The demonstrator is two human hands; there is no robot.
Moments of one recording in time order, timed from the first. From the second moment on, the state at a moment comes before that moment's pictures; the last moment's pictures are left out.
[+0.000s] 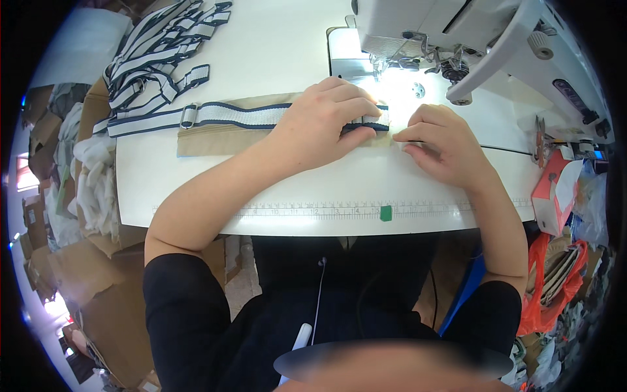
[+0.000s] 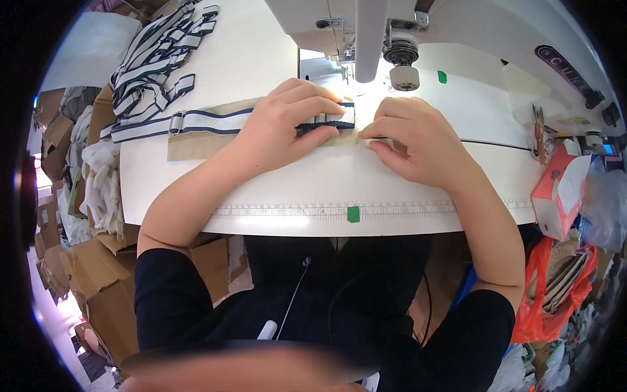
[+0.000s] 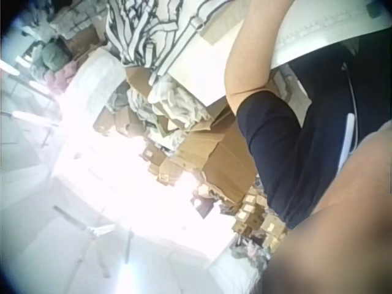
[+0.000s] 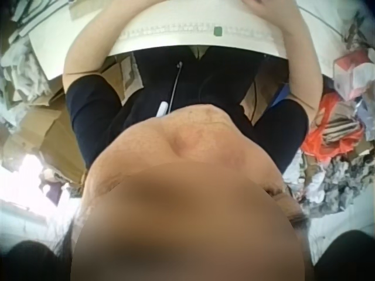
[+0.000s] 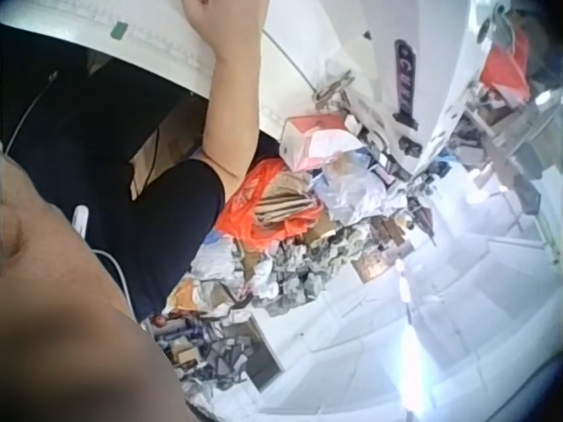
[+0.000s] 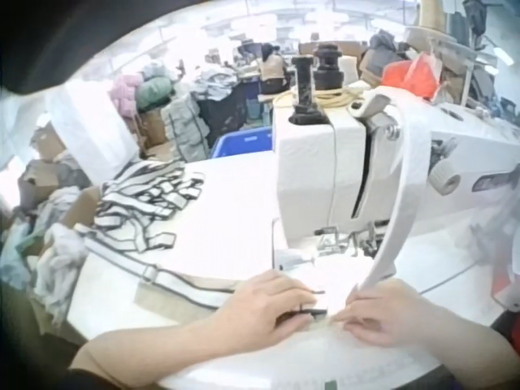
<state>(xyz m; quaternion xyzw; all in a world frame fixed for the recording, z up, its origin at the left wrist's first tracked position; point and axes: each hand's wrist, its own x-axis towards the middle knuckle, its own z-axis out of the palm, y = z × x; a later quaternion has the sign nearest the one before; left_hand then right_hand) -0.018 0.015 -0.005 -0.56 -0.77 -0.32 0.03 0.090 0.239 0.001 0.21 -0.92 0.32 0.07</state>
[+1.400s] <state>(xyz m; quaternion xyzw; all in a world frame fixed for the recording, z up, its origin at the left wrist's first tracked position) -0.012 0.015 -0.008 -0.55 -0.77 -0.32 0.05 0.092 0.231 0.000 0.25 -0.92 0.29 0.08</state>
